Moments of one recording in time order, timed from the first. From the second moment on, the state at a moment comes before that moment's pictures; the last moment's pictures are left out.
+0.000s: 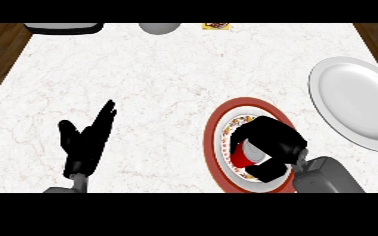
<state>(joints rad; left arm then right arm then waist) 0.01 0.19 -0.15 -1.45 0.20 0.12 0.19 -0.25 -0.36 0.44 -1.60 0.67 0.56 -0.03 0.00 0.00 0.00</state>
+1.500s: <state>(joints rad) 0.00 0.16 -0.15 -1.47 0.15 0.11 0.20 -0.55 -0.01 0.16 -1.38 1.47 -0.43 1.06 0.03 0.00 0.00</state>
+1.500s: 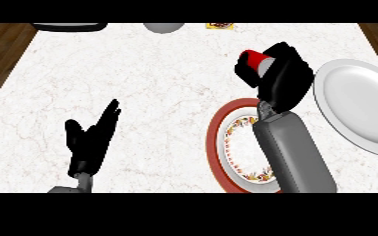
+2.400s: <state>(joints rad) 0.01 0.15 -0.12 -1.47 0.15 0.11 0.21 -0.40 -0.19 -0.21 -1.29 1.37 -0.84 0.89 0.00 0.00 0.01</state>
